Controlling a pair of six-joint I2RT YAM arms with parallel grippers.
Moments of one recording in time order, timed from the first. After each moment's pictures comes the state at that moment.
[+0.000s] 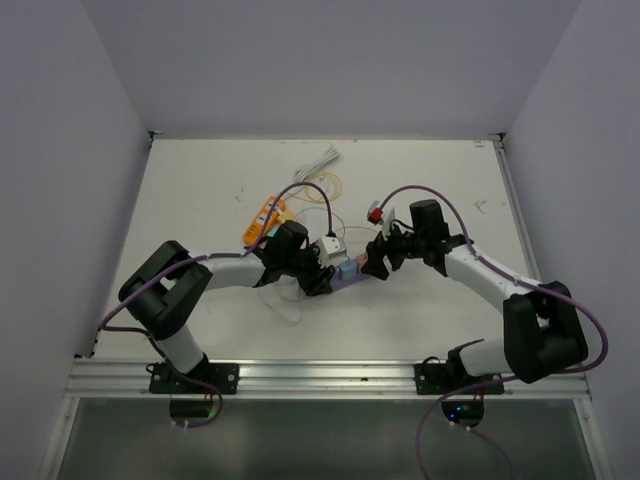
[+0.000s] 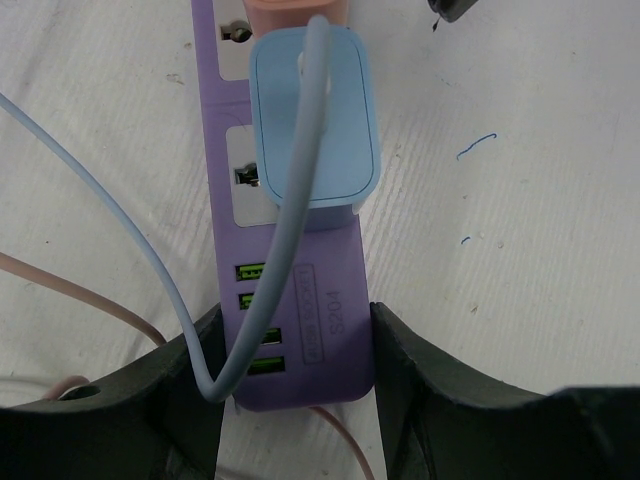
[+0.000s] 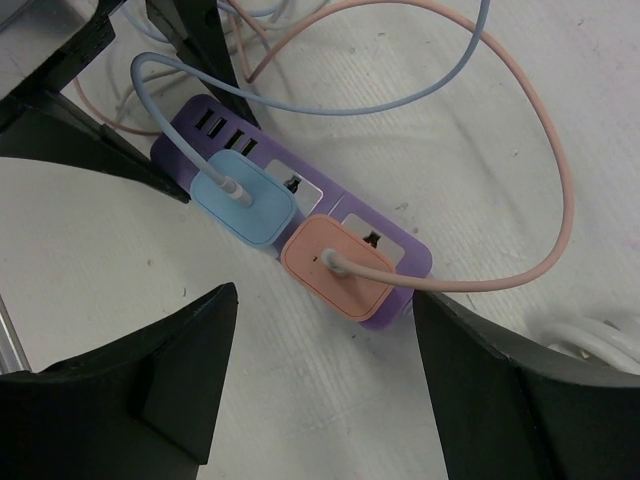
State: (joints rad) left arm -0.71 1.69 0.78 0.12 0.51 0.24; right arm 0.34 1.37 0.74 -0.18 -0.65 -0.33
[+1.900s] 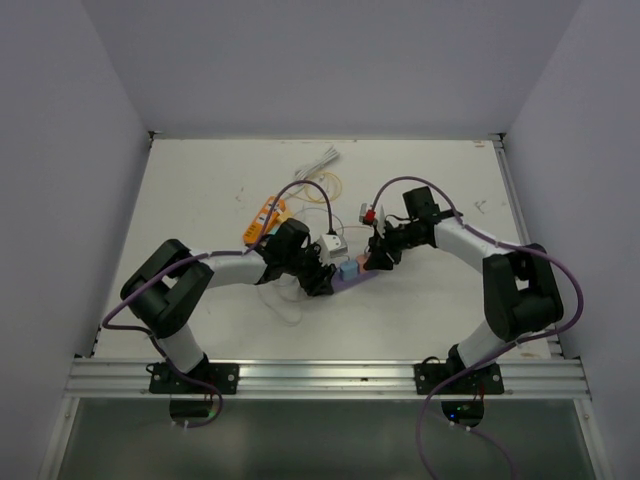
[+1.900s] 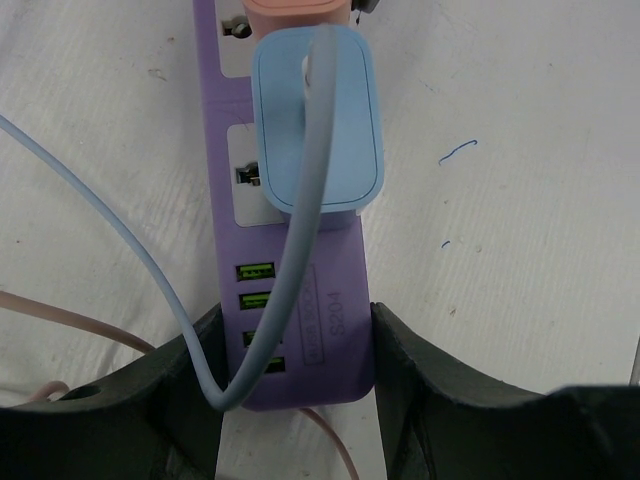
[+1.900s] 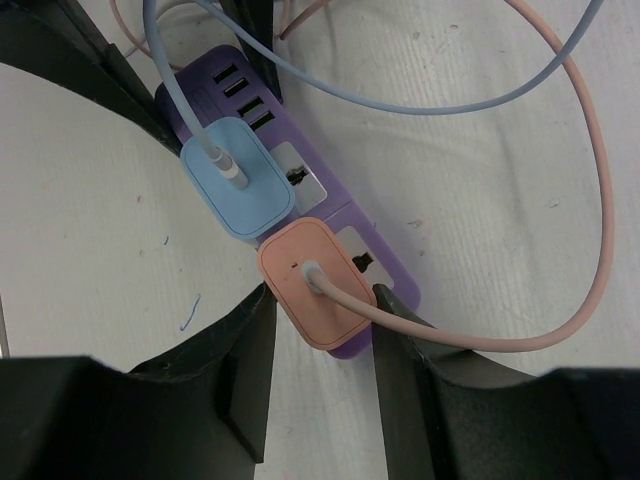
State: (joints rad) left arm -0.71 1.71 0.81 0.08 0.54 0.20; right arm 0.30 1.61 0.96 -0.47 -0.82 -0.75
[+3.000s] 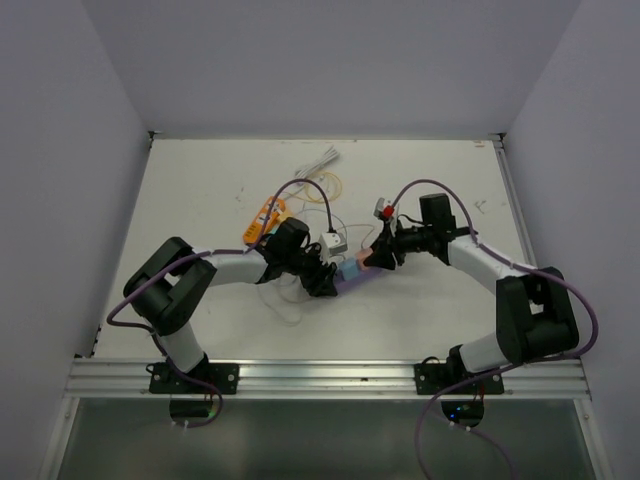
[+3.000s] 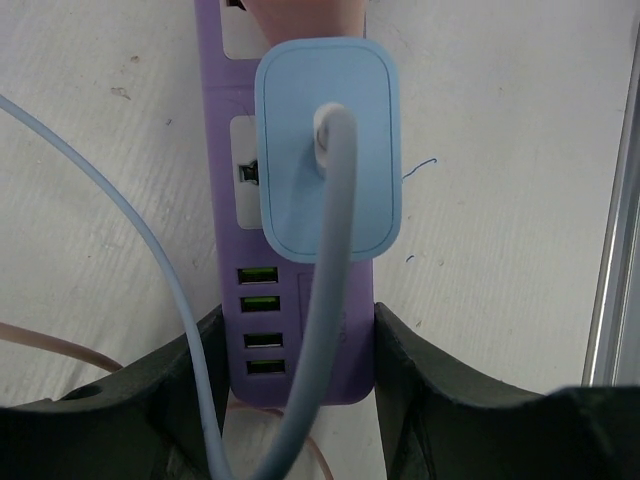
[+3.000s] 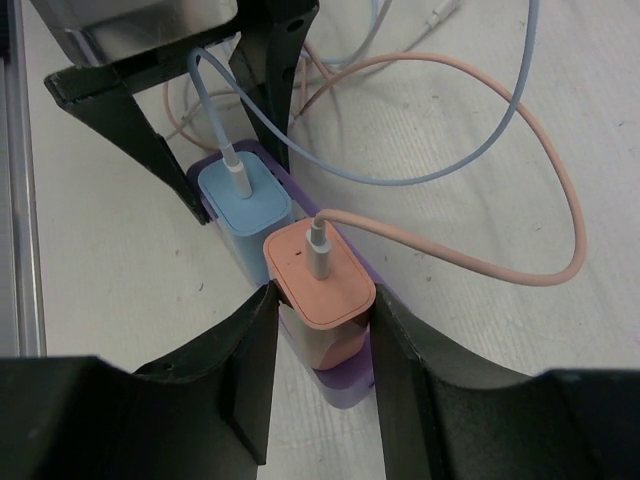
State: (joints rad) left arm -0.70 1.73 0.81 0.12 0.63 0.14; right arm 0.24 1.48 0.80 -0.22 -0.96 -0.55
